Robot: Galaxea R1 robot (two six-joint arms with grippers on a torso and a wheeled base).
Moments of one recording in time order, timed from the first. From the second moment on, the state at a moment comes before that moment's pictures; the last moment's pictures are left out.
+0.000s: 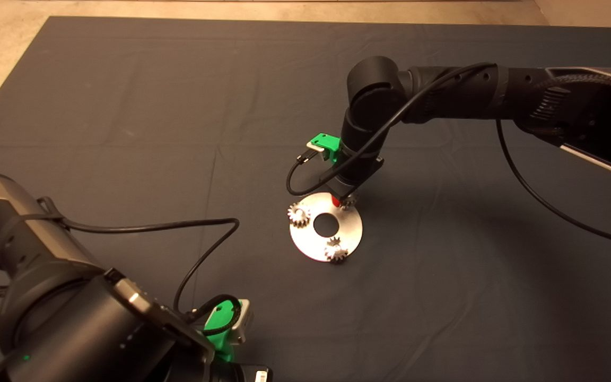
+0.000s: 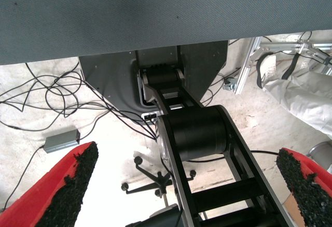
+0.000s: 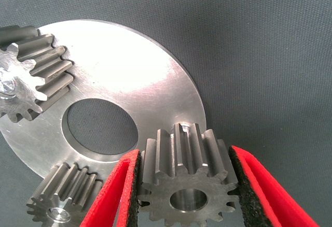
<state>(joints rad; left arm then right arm) -0.19 2.54 -0.31 0.37 1.53 -2.13 0.37 2.89 -1.41 -0.22 -1.53 0.78</state>
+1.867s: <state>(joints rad) -0.19 2.54 -0.31 0.37 1.53 -2.13 0.36 2.93 -1.50 -0.22 -1.53 0.75</state>
